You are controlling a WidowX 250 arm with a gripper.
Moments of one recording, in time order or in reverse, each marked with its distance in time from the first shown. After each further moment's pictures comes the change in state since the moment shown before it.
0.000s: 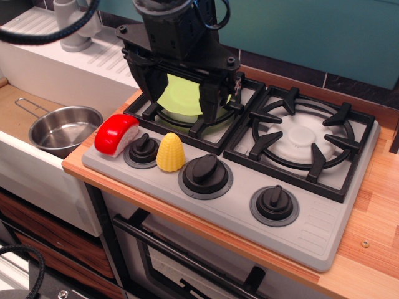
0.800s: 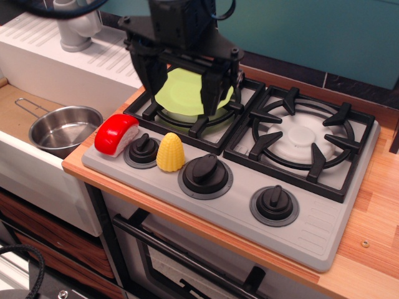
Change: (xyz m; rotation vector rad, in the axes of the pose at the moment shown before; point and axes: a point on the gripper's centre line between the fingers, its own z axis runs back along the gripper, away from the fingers) arm 0.010 0.005 0.001 0.032 0.067 0.017
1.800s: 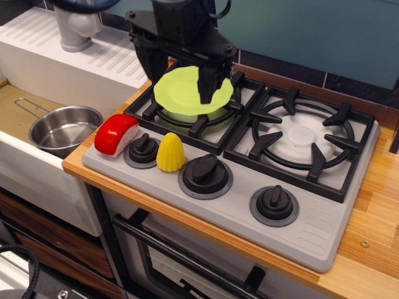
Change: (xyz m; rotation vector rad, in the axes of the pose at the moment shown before) arm 0.019 0.020 -0.024 0.038 -0.057 -0.031
